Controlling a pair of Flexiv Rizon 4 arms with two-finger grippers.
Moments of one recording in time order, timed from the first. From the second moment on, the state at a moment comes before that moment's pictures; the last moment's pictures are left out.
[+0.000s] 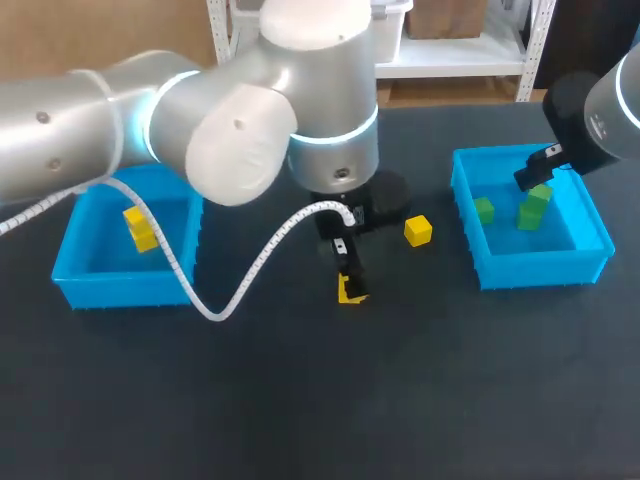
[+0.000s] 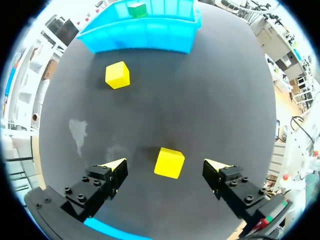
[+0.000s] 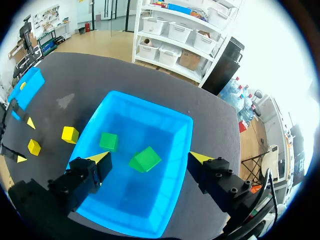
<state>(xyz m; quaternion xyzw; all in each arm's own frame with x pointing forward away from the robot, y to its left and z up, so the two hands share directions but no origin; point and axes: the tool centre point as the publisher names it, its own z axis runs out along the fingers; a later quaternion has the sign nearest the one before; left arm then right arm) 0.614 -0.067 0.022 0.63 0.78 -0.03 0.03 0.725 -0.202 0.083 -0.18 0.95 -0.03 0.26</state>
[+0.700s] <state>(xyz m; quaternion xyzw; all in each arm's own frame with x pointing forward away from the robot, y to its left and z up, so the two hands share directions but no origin) 0.611 -0.065 -0.009 0.61 0.79 -0.02 0.02 0.725 -0.202 0.083 -0.18 0.95 -0.03 0.26</state>
